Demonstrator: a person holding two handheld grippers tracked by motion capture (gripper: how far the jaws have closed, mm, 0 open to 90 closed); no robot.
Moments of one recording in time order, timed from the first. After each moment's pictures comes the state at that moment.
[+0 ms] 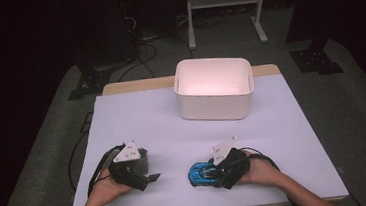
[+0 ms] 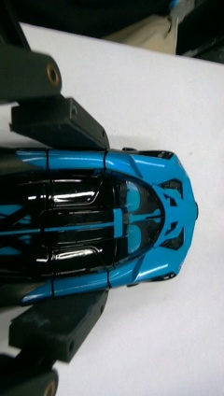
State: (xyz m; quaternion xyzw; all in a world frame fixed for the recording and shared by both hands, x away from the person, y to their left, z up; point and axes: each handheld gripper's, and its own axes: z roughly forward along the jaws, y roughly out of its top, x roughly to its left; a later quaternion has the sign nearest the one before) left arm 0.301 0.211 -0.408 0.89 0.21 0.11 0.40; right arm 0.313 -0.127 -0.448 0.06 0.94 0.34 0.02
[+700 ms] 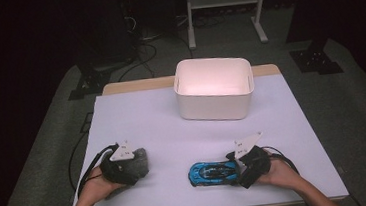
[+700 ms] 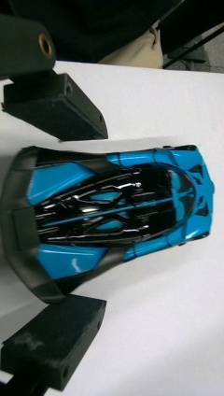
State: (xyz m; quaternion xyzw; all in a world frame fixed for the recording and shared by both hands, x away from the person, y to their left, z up) left arm 0.313 0.238 -0.419 0.91 0.23 0.13 0.32; right arm 0.305 -0.180 -0.440 0.12 0.92 0.38 0.02
